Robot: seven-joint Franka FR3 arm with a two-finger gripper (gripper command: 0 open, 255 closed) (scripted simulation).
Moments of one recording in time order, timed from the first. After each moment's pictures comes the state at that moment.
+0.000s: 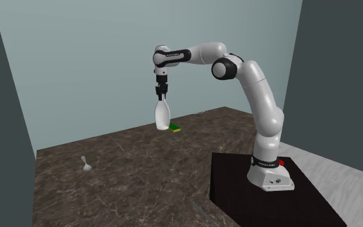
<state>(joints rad) -0.42 0.51 -0.15 -1.18 0.08 1.69 -0.33</state>
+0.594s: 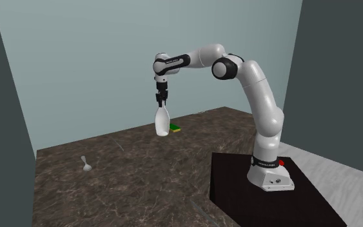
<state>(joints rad) -0.42 0.50 -0.15 -1.31 0.08 1.81 -0.33</state>
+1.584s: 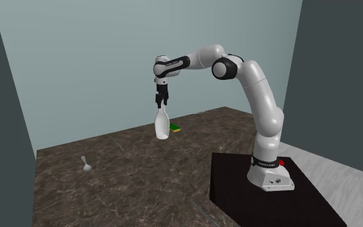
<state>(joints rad) -0.42 0.50 -0.15 -1.34 0.08 1.85 -0.33</state>
